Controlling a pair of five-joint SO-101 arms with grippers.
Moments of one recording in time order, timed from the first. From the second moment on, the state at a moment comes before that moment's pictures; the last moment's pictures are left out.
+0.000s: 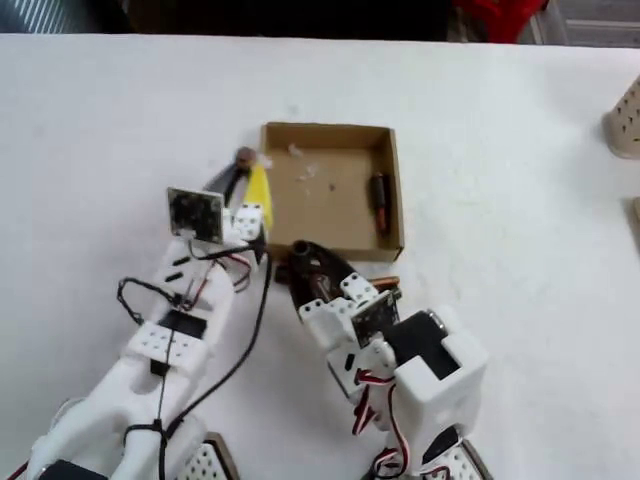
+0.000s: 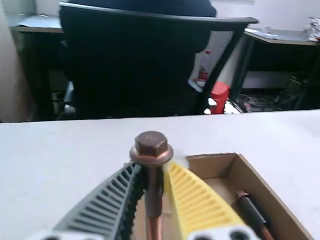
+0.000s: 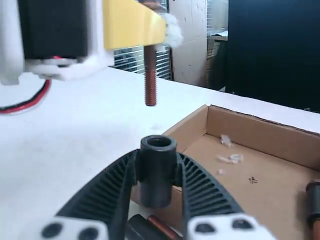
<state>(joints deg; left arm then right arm) 11.8 -35.7 79.1 -30.3 10.1 -36.0 16.9 93.1 -98.5 2.2</state>
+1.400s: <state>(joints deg) 25.3 -66.9 81.3 5.7 16.0 -36.1 17.0 93.1 -98.5 2.2</state>
